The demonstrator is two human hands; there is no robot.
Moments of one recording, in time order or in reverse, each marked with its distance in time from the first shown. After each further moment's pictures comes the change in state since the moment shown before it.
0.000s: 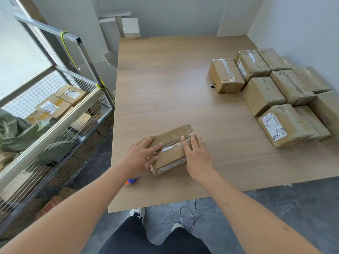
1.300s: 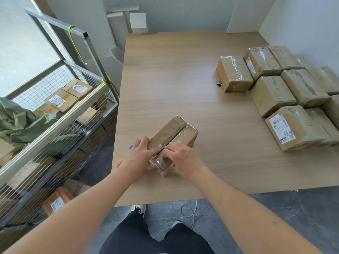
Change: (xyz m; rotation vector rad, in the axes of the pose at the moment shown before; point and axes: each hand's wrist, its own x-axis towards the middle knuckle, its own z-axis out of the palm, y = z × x) left_hand -0.007 0.026 0.002 0.010 0.019 -0.143; right_hand 0.004 -0.024 -0.014 0.203 0.150 -0.499
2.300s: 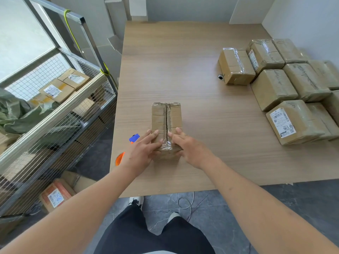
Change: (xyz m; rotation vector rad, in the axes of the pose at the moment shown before) left_hand -0.005 -0.010 0.029 -0.231 0.243 0.155; right_hand -0.002 0.027 -0.002 0.242 -0.150 0.090
